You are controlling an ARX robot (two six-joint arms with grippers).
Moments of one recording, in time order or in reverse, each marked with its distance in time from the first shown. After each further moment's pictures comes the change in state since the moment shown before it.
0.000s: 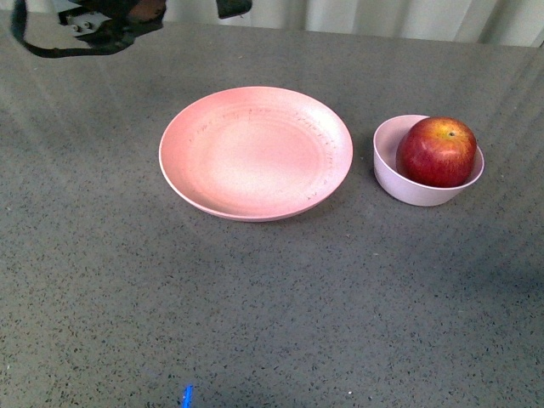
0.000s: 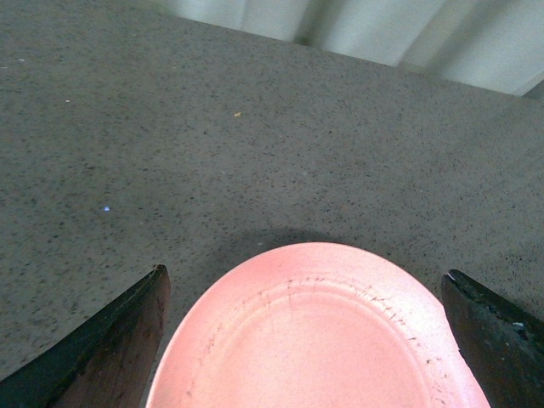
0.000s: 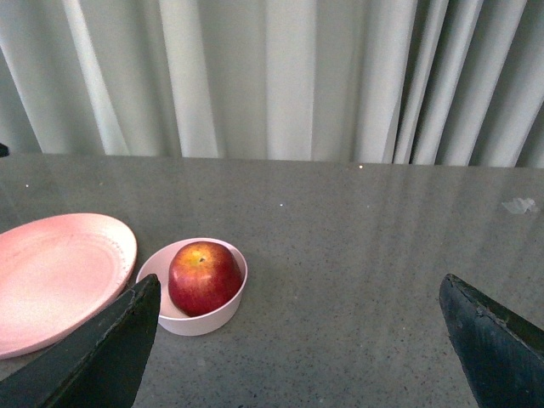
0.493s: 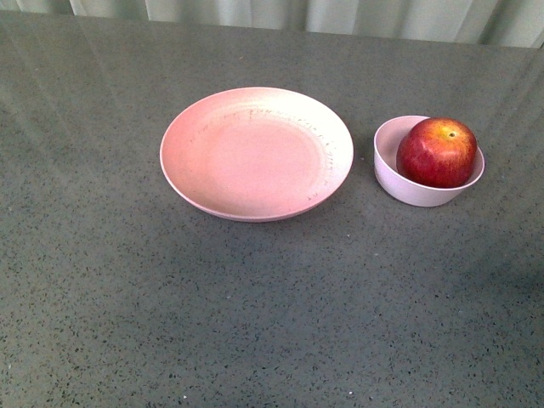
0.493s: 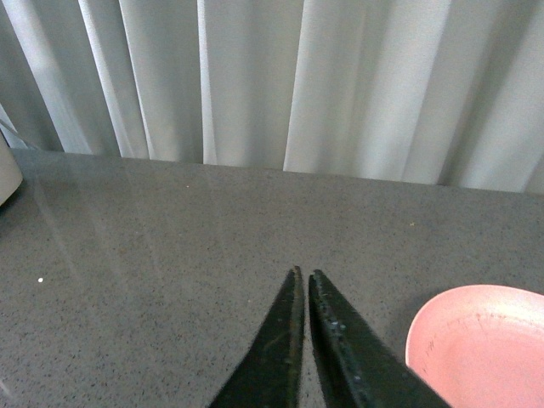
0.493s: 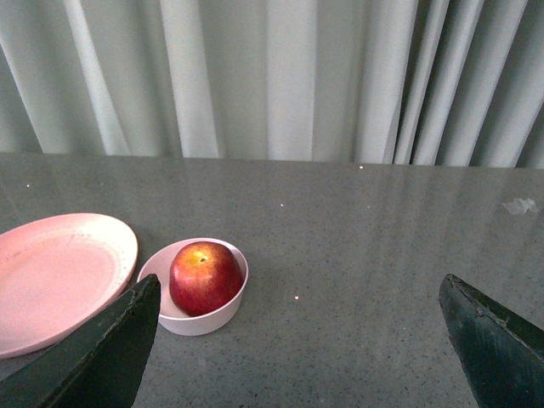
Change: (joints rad) left arm 0.164 -0.545 -0.855 0.752 -0.212 0.304; right arm 0.000 0.000 0.000 0.000 0.000 0.000
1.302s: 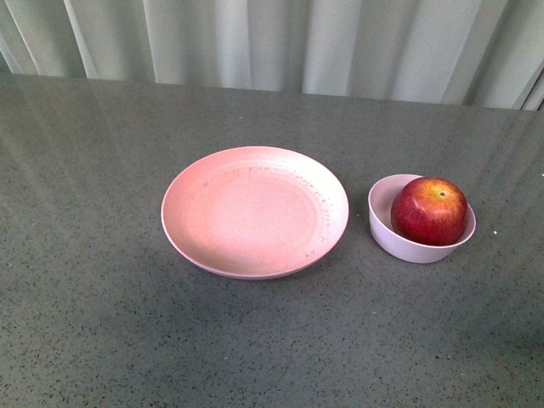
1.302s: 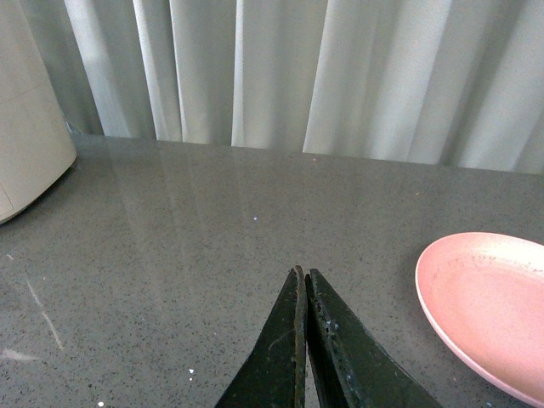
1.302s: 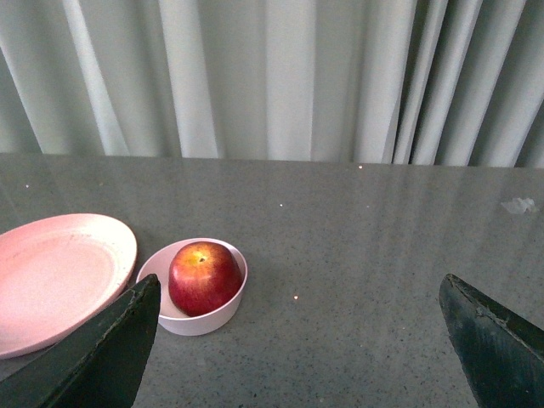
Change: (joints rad) left arm 0.175 -0.640 -0.335 -0.296 0.174 0.008; right arm 0.000 0.000 0.000 0.000 0.000 0.000
